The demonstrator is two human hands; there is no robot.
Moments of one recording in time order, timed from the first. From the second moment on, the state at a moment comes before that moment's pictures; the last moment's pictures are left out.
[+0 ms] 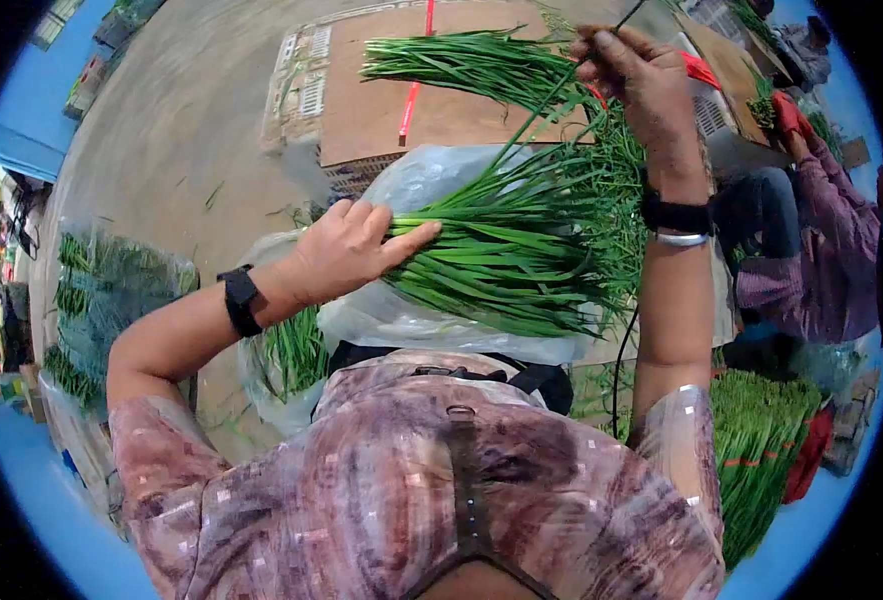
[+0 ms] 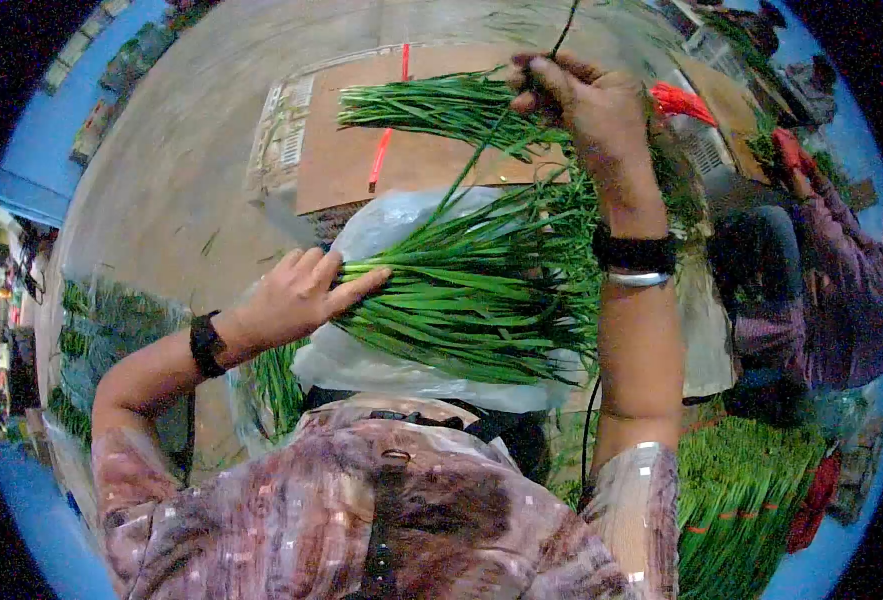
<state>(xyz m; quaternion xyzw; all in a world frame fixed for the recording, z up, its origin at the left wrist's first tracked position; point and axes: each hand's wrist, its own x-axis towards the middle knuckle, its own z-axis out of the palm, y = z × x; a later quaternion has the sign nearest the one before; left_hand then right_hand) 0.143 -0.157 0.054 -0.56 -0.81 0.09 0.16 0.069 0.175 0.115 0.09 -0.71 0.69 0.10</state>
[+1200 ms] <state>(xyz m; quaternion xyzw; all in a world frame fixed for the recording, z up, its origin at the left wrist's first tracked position) 0.146 -0.165 0.038 -0.51 -0.85 0.08 0.13 0.236 0.484 0.070 -0.26 -0.96 -0.08 0.11</state>
